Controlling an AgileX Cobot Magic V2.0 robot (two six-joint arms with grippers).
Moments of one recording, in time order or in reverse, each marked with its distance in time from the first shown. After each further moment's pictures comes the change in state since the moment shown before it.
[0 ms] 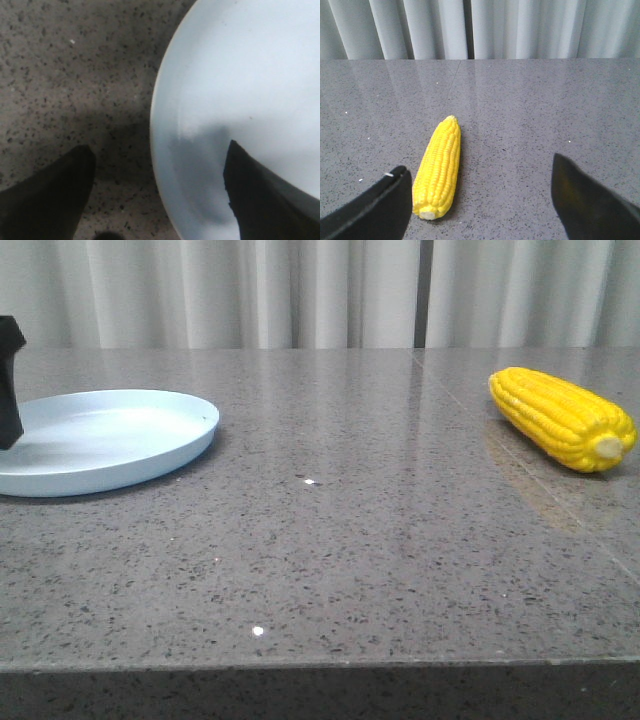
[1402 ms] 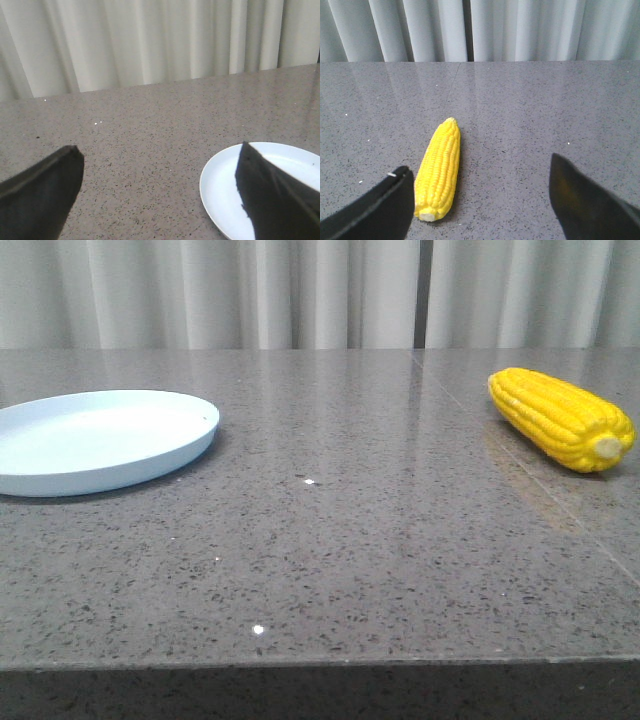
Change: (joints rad) left arm 0.050 -1.084 0.674 0.197 -0.675 -0.055; right arm 0.000 0.000 0.000 0.000 -0.006 0.000
